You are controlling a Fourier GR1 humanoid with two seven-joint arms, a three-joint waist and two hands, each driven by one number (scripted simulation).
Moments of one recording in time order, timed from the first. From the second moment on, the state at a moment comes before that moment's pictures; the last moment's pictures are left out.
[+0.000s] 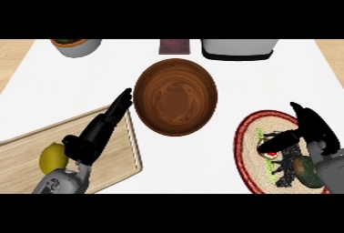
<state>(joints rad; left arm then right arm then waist) -0.17 0.31 -0.37 -1.56 0.21 0.07 0.03 -0.32 -0.67 0.42 -1.58 0.11 -0.13 1.24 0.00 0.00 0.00</state>
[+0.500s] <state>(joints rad) -0.15 0.31 -0.35 -1.58 0.21 0.05 0.03 -0.28 -0.63 0.45 -1.51 0.26 -0.14 1.24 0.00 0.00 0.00</state>
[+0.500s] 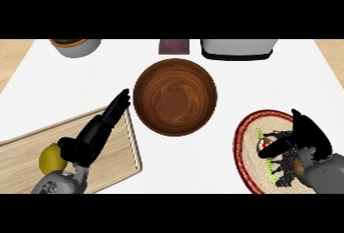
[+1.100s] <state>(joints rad) -0.14 0.29 -0.34 -1.59 0.18 0.04 0.03 -0.21 -0.54 0.40 -1.48 0.33 -0.14 1.23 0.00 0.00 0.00</state>
